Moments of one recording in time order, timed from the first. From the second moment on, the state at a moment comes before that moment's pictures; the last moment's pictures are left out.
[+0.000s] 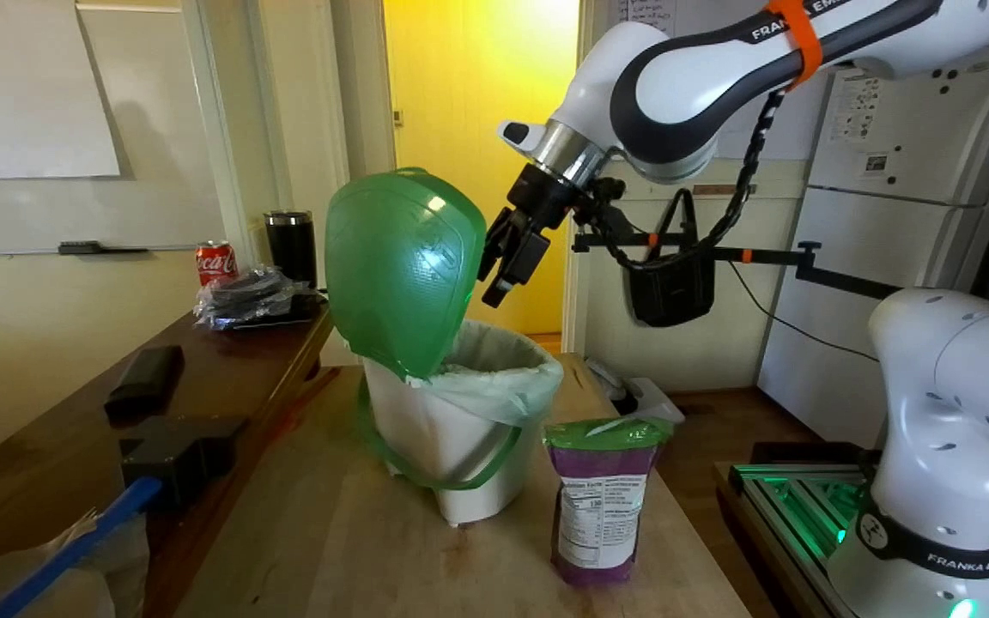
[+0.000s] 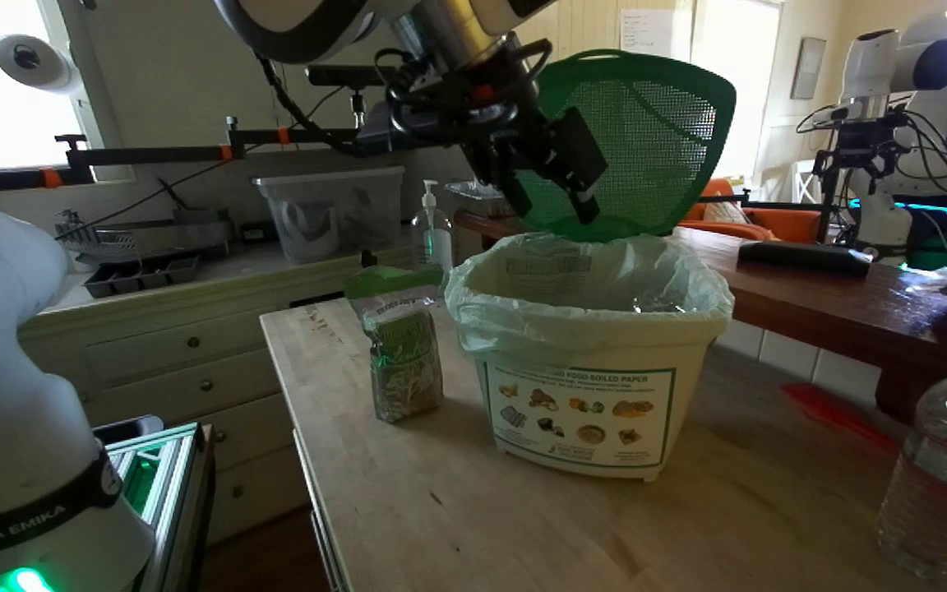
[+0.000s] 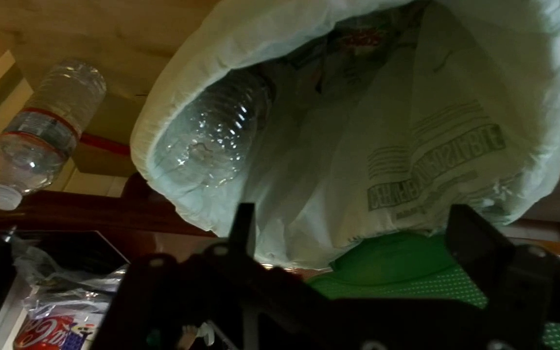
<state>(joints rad) -0.04 -0.41 -0.27 -2.44 0.20 2.57 -0.70</state>
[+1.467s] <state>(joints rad) -0.10 -0.04 -0.26 -2.21 0.09 2.64 -0.78</state>
